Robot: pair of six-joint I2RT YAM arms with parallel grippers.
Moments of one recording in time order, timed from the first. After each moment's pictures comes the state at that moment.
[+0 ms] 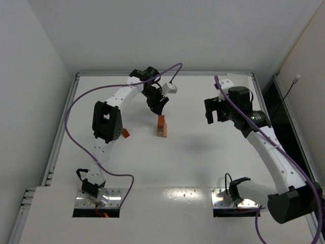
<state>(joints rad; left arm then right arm) -0.42 2.33 2.20 -1.16 0.53 0.69 0.26 1.13 1.09 -0.61 0.02 -0.05</state>
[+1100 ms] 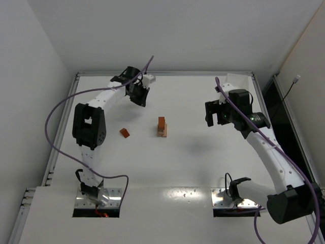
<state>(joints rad) -0.30 2.11 1.82 -0.74 0.35 0.26 0.24 1.12 1.04 -0.62 -0.03 -0.03</state>
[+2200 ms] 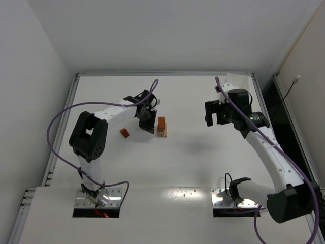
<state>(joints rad) -0.51 1.87 1.36 -0.69 0.18 -0.31 0.24 1.13 1.03 -0.61 -0.03 0.00</state>
